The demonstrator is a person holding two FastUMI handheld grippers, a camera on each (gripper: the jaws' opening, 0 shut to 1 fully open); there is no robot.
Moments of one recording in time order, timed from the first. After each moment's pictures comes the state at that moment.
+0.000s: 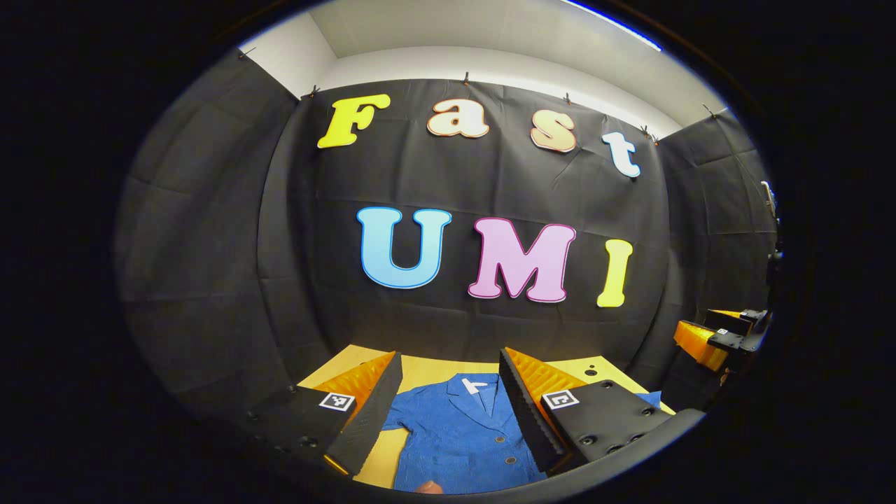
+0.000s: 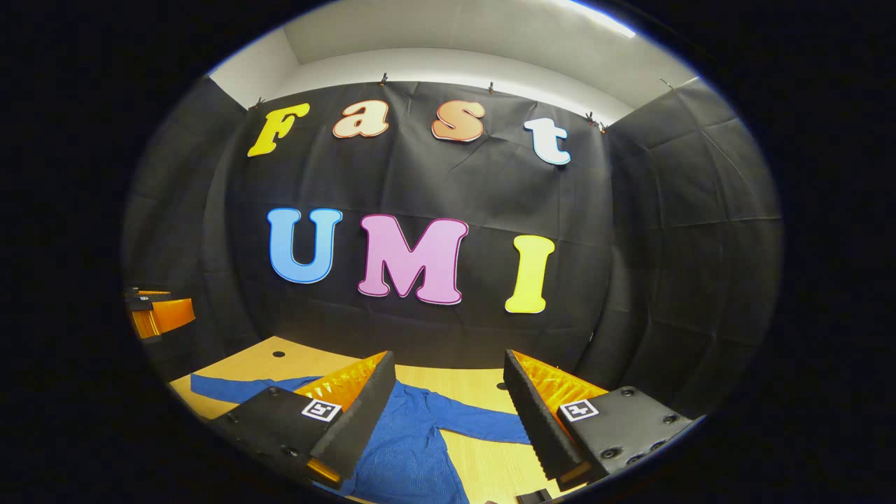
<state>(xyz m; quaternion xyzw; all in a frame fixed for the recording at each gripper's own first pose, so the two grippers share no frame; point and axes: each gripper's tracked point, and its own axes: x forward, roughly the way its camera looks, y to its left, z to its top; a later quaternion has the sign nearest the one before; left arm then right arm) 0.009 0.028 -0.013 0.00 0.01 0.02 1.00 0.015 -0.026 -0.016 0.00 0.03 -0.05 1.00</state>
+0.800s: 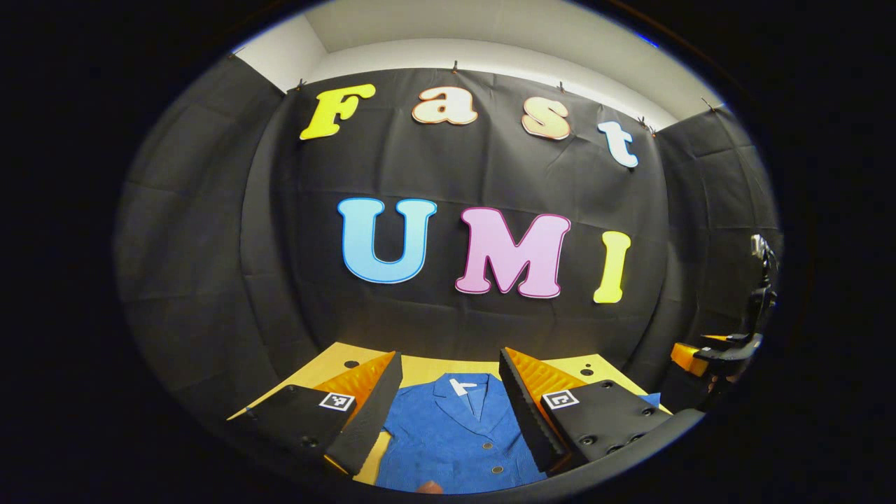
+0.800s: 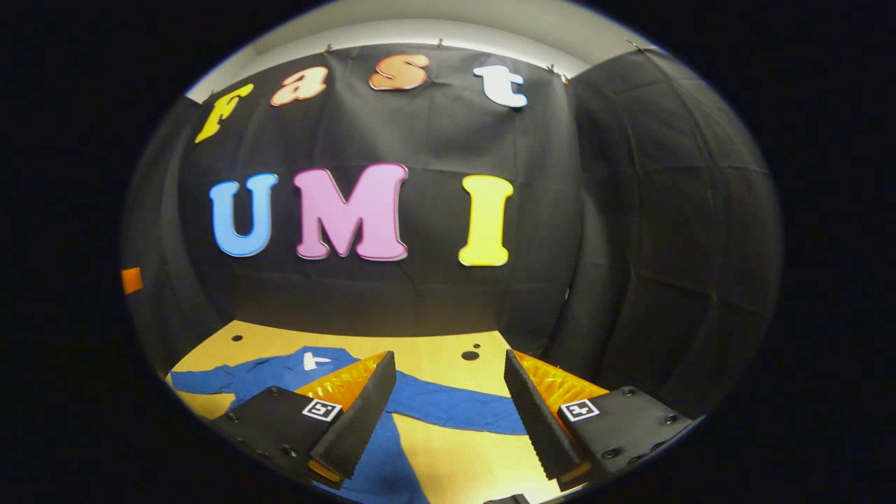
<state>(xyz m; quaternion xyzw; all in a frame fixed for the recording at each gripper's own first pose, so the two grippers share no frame) 0.068 -0.018 -0.022 0.01 0.03 0.00 1.00 0.083 -0.172 -0.140 0.06 0.14 -0.12 0.98</state>
